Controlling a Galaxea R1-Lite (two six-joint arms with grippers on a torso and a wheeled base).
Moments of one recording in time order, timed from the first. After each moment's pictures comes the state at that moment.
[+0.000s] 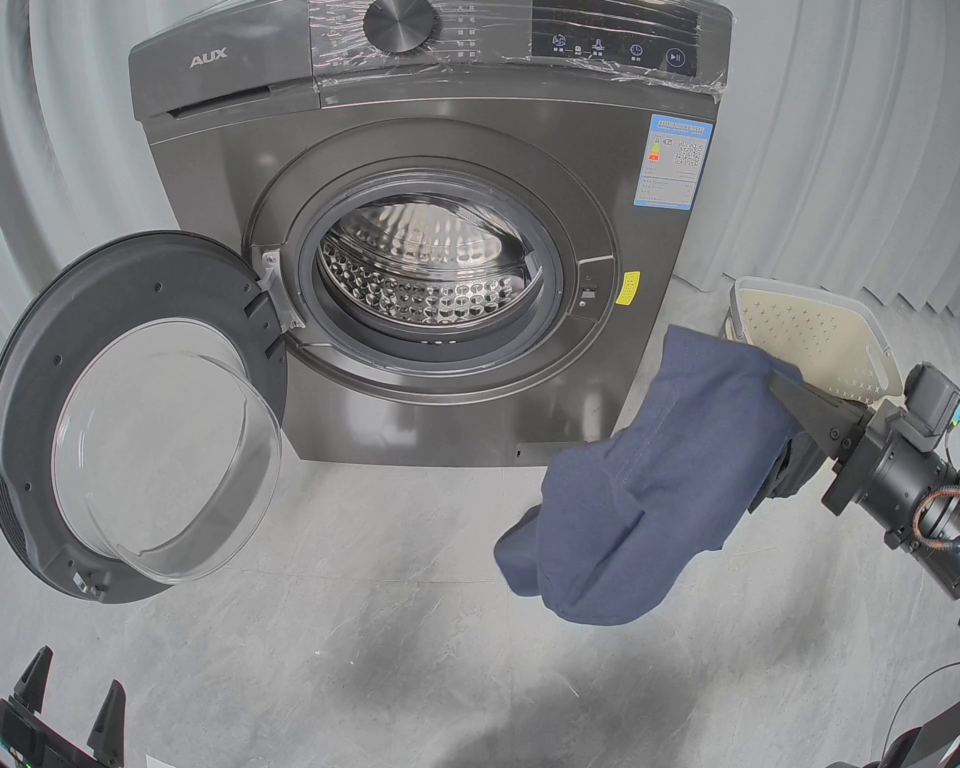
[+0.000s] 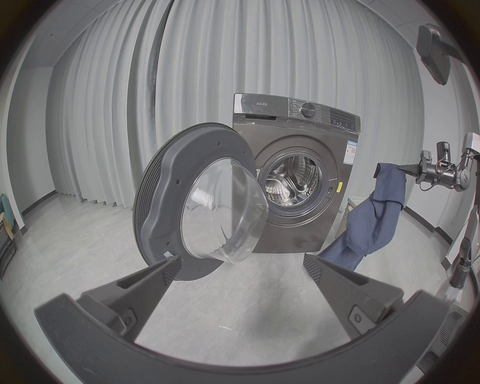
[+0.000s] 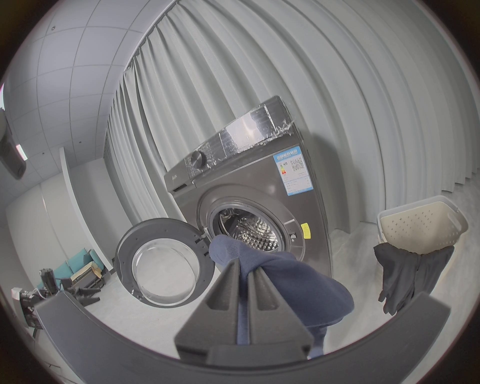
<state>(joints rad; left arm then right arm) 0.00 0.02 -0.02 0.00 0.02 -0.05 0.55 1.30 -0.37 -1.10 0.03 0.20</state>
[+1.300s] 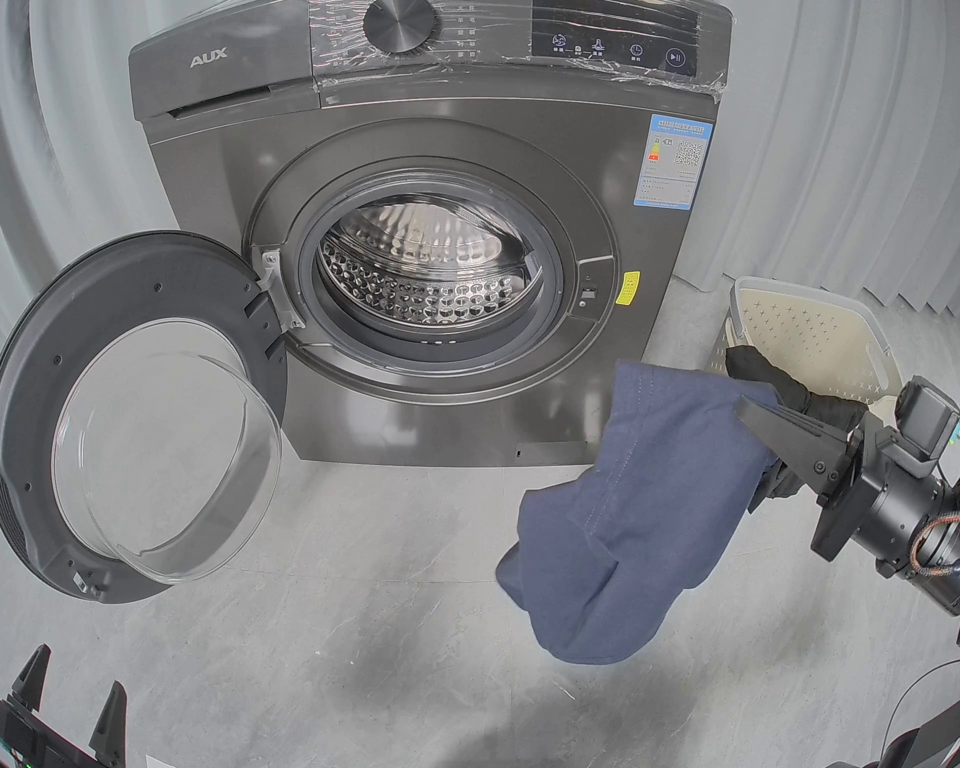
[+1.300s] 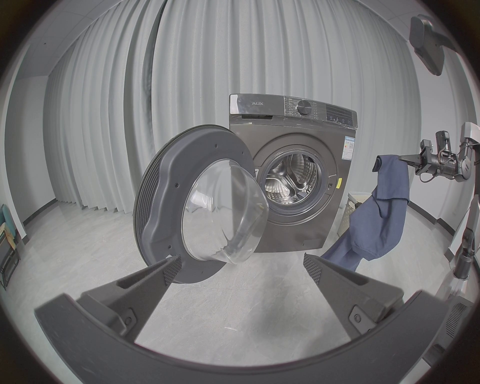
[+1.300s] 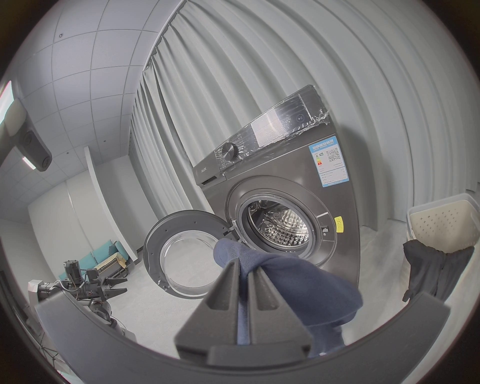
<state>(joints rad) 0.00 0.02 -0.02 0.00 0.01 -0.01 0.66 1.30 -0.37 -1.10 0.09 0.19</state>
